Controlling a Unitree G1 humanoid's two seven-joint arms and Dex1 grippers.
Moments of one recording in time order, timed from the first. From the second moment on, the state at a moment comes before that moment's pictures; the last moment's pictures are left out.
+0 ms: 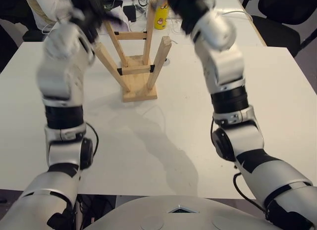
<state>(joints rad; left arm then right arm) -0.65 0.34 0.03 -0.03 -0.21 0.51 -0.19 -0.87 -0.15 0.17 0.30 0.08 0.23 0.39</state>
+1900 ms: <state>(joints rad) -0.43 0.28 0.35 0.11 -0.25 0.20 0.00 -0.70 -0.28 0.15 -0.09 0.53 0.59 0.96</state>
